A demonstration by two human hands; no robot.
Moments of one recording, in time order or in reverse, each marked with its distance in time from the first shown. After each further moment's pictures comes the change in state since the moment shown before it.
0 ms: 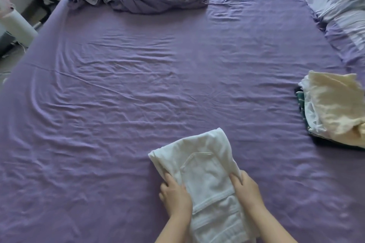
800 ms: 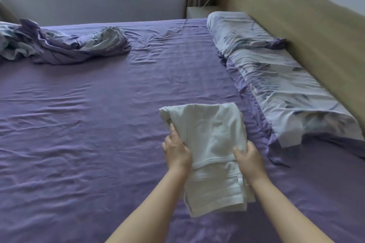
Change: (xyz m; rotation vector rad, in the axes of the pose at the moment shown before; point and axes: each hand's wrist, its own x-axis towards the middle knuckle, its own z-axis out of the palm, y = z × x) left_hand -0.118 0.382 0.108 -0.236 0.148 0.606; right_hand 0.113 0.034 -0.370 0.182 0.420 -0.180
